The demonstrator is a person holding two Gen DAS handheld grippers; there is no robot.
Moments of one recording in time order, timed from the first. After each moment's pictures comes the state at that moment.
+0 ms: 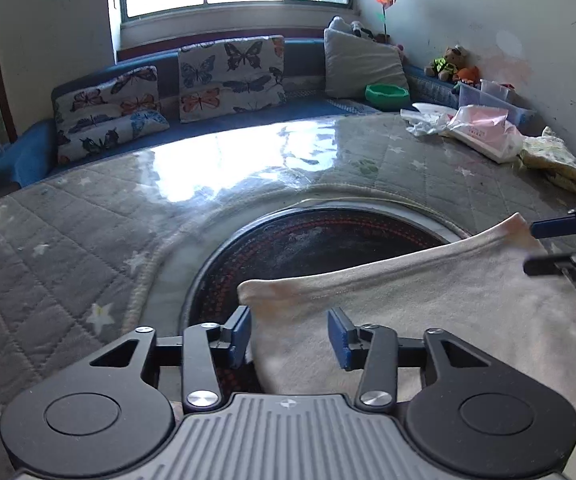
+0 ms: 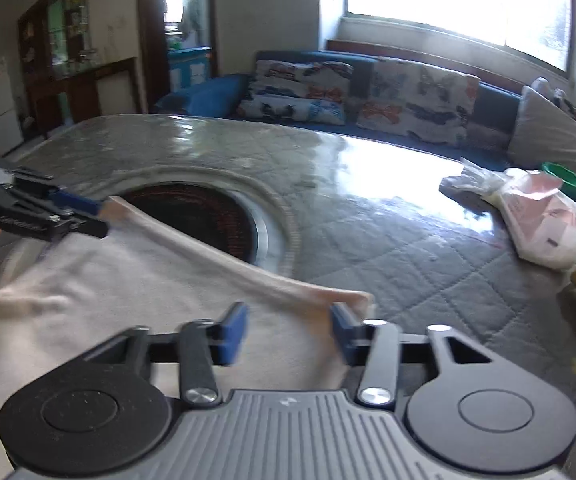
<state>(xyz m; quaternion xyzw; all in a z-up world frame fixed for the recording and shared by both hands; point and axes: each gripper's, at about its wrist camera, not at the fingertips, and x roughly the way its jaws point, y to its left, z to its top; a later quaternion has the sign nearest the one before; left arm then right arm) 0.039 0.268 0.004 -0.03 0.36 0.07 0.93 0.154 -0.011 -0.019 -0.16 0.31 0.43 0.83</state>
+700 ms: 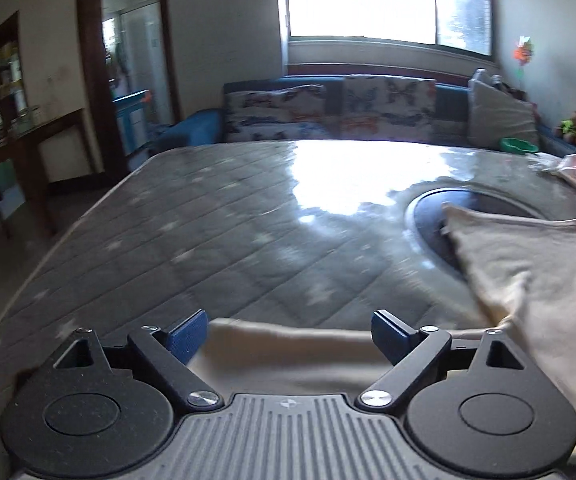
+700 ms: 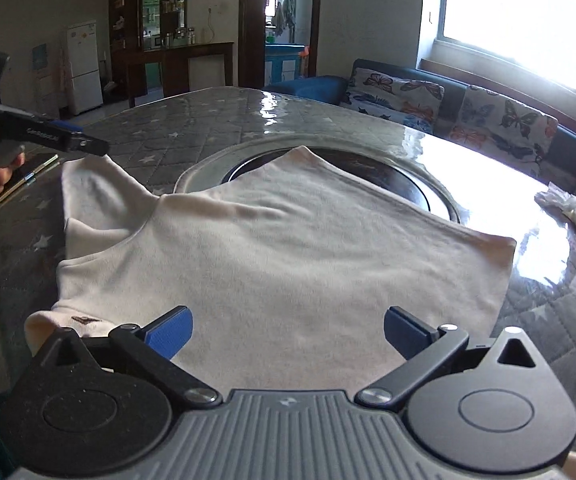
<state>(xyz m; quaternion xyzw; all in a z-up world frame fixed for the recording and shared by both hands) -0.185 0.299 0.020 -0.07 0.31 0.30 0.90 0.003 -0.022 -0.026 -0.20 0.28 0.52 0.78</state>
